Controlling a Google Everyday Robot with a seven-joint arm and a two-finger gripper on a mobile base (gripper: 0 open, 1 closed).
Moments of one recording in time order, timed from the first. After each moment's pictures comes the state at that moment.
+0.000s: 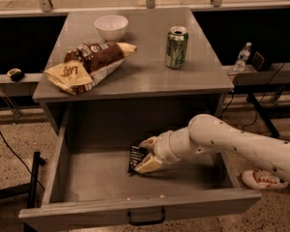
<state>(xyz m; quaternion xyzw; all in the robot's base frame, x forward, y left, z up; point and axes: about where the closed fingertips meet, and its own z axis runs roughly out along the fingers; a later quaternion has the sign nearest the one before) 0.523 -0.002 0.601 -0.60 0.69 0.23 0.33</state>
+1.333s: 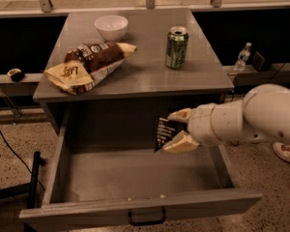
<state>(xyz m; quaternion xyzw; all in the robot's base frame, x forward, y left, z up) 0.496 -0.083 0.775 -0.61 0.69 0.09 0.39</state>
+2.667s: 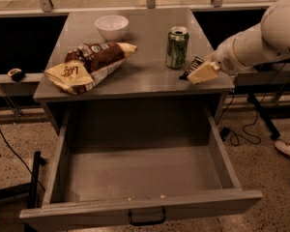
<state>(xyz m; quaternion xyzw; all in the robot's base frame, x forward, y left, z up) 0.648 -0.186 0.875 -0.41 0.83 0.04 0.38</state>
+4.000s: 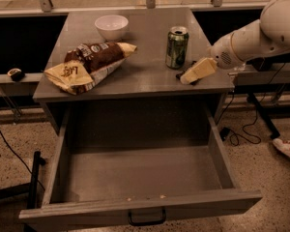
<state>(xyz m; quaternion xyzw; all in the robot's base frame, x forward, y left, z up) 0.679 -0.172 0.863 -0.42 0.82 0.12 0.38</state>
